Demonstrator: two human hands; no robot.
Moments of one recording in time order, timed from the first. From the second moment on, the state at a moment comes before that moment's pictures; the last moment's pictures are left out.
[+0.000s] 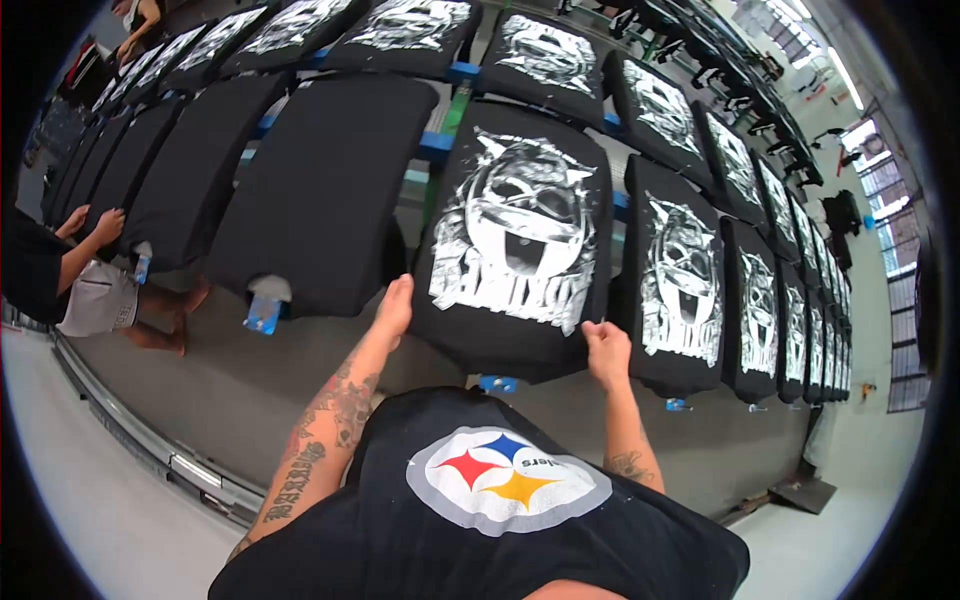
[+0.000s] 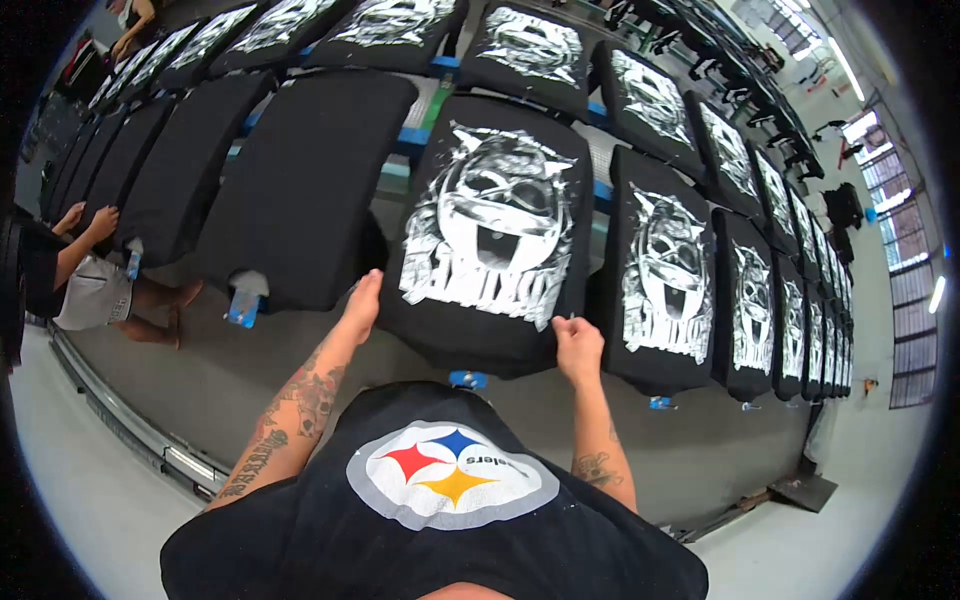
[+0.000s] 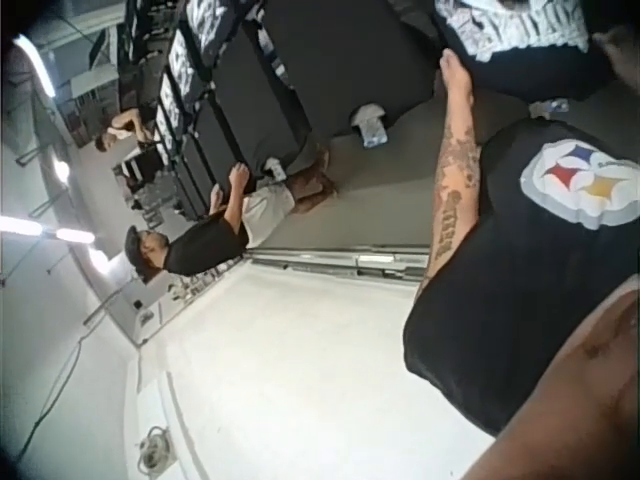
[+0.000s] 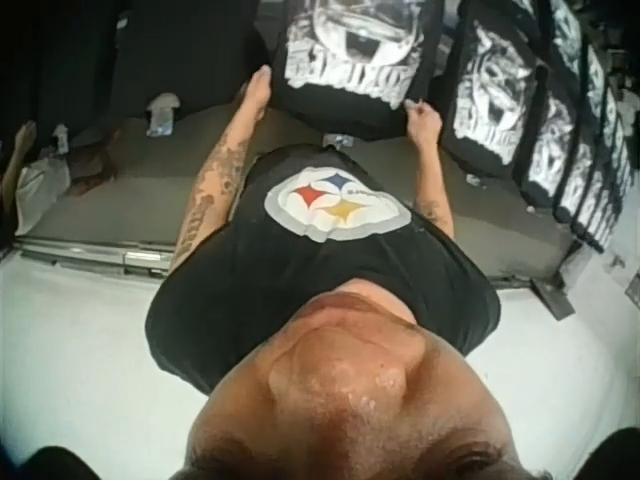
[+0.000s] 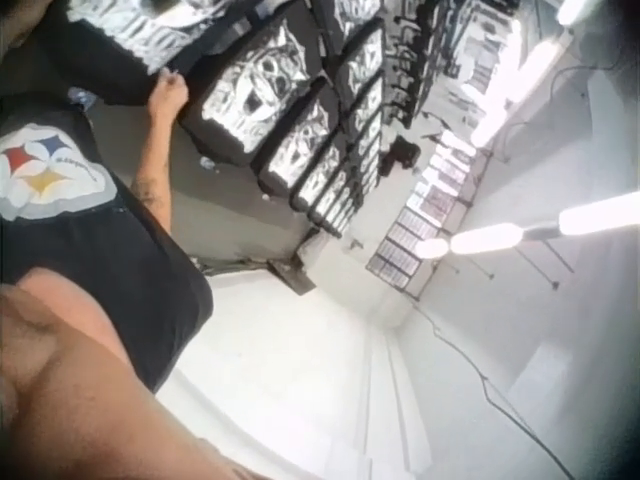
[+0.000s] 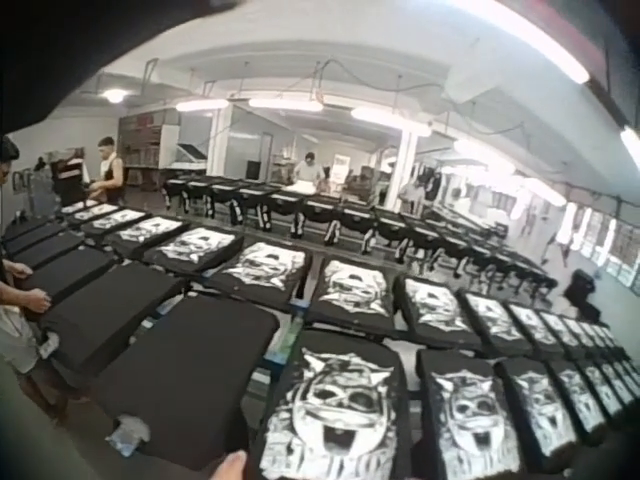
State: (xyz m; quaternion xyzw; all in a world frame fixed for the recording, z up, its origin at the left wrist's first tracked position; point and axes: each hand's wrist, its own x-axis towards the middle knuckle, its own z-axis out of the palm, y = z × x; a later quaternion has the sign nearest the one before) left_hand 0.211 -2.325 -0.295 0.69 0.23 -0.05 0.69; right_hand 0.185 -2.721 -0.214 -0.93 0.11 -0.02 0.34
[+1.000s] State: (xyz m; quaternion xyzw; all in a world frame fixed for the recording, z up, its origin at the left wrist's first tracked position) left_hand 0.224 -2.371 -0.248 0.83 0.19 0.02 0.52; right_hand 0.151 -2.733 -0.175 -0.82 -0.13 0.21 0.52
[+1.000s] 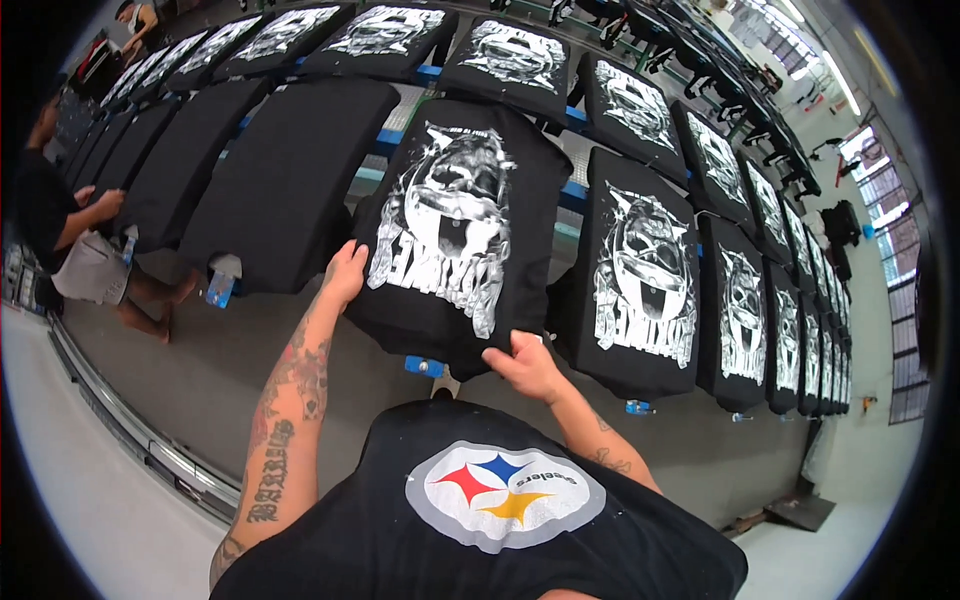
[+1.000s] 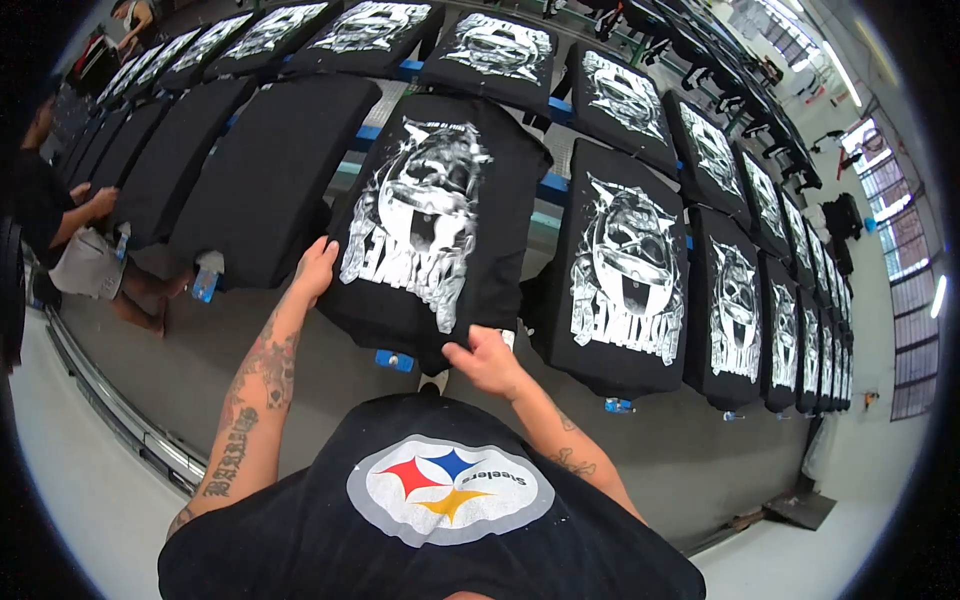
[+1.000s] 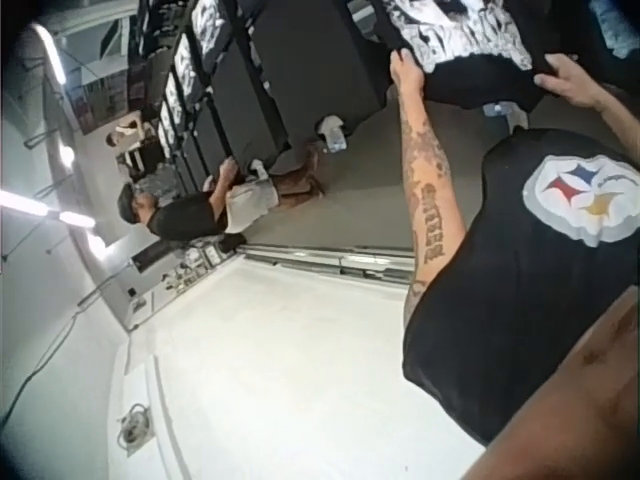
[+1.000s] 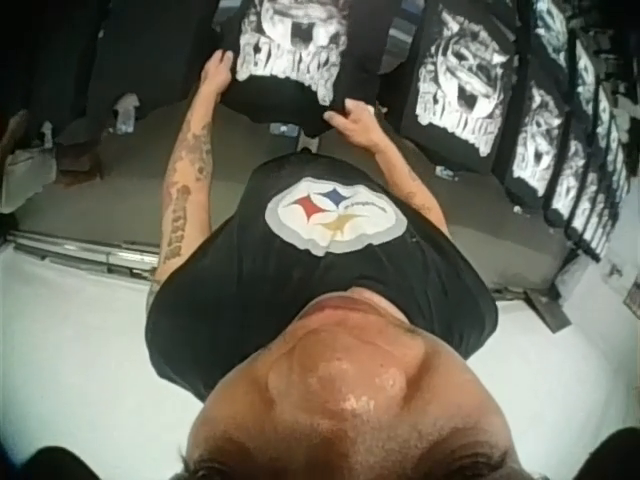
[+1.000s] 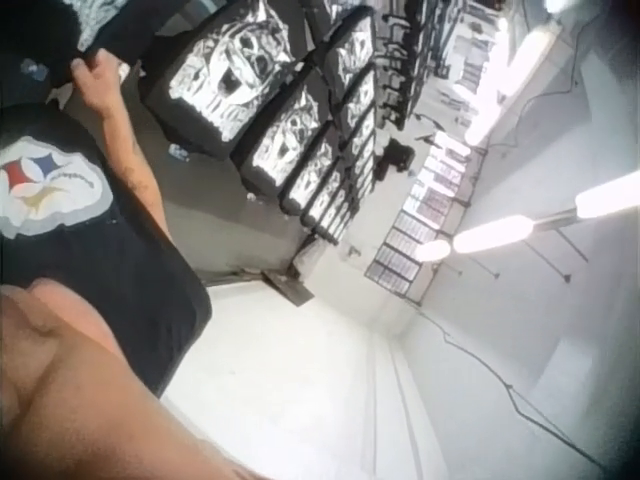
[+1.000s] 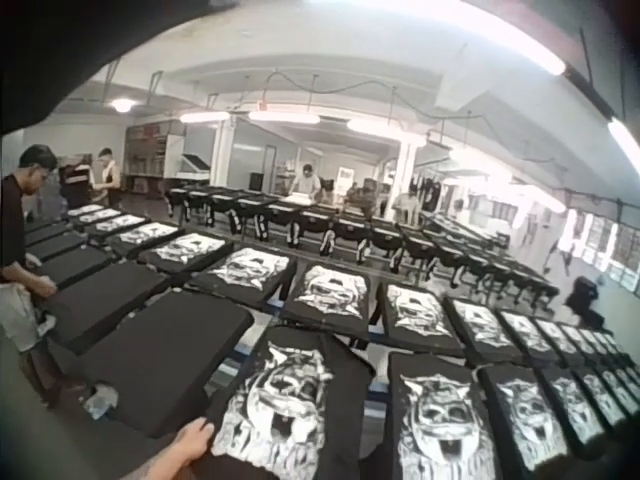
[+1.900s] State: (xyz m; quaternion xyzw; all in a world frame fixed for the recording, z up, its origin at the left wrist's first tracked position) left_hand -0.128 -2.419 -0.116 0.59 0.24 -0.22 0.74; right_hand 0.378 -2.431 -0.191 -0.89 -0.43 0.17 0.02
